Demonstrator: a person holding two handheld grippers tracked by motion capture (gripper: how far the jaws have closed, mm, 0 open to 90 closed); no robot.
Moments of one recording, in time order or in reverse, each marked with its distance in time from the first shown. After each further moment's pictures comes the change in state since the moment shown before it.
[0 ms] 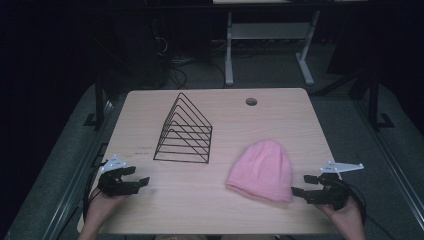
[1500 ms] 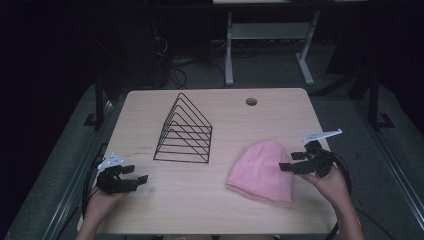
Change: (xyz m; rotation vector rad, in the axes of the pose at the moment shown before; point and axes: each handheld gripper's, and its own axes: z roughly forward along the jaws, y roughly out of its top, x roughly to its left) left arm 0.008 0.002 0.003 -0.006 -0.021 -0.046; right arm -0.014 0.082 0.029 0.093 0.045 0.007
